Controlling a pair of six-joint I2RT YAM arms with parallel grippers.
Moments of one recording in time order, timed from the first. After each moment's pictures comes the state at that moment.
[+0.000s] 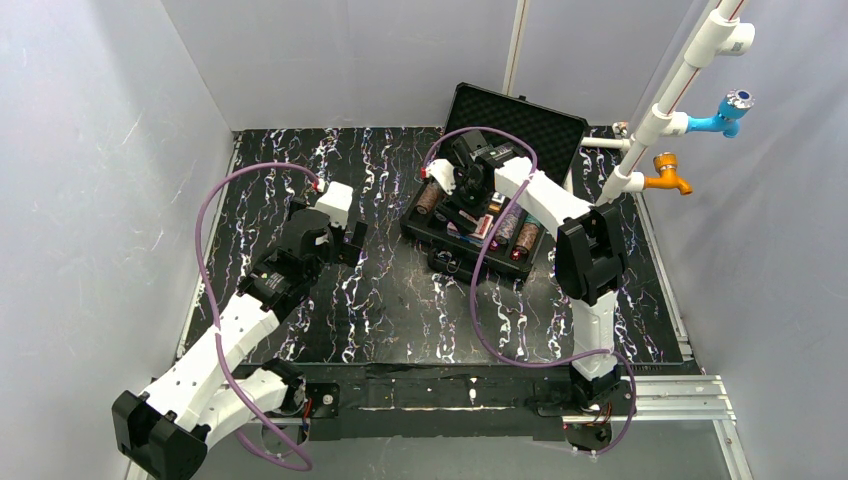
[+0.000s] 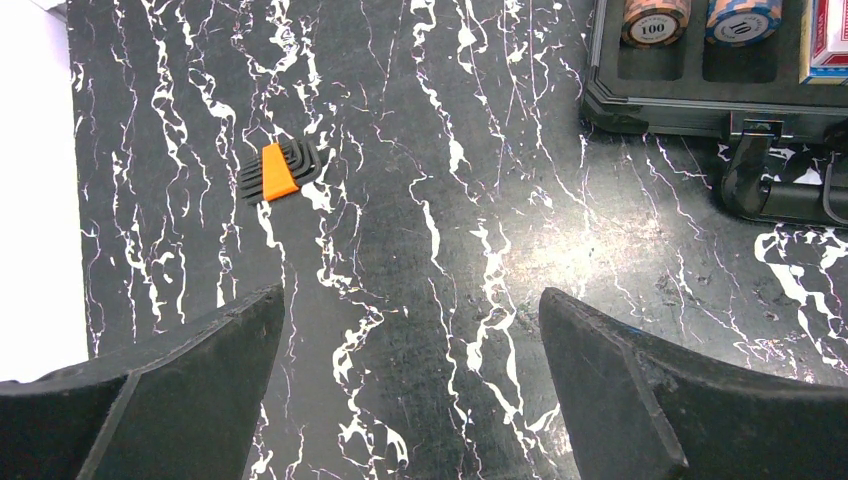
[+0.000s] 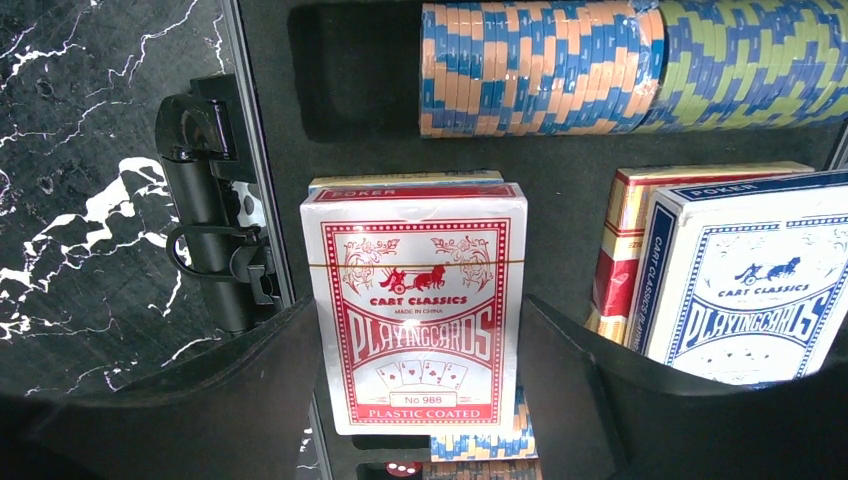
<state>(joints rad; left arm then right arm) -0.53 0.91 0.82 -0.41 -0.35 0.09 0.55 2.04 1.79 -0.95 -0.19 -0.58</state>
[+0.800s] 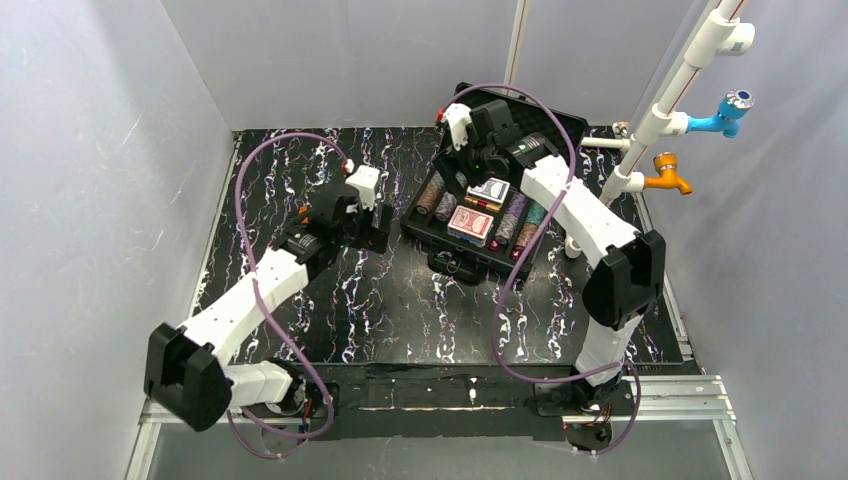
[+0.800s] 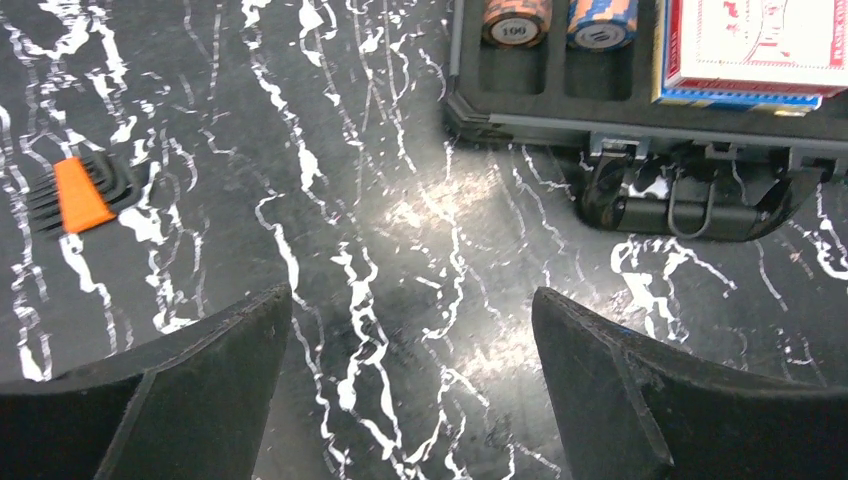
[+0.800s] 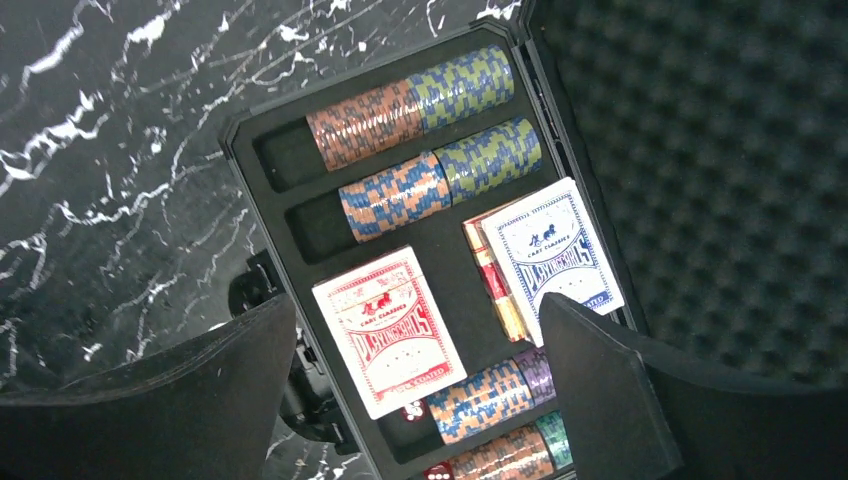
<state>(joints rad) -0.53 1.20 0.96 -0.41 -0.15 -0.07 0.56 1.82 1.80 -0.74 -0.09 -0.27</state>
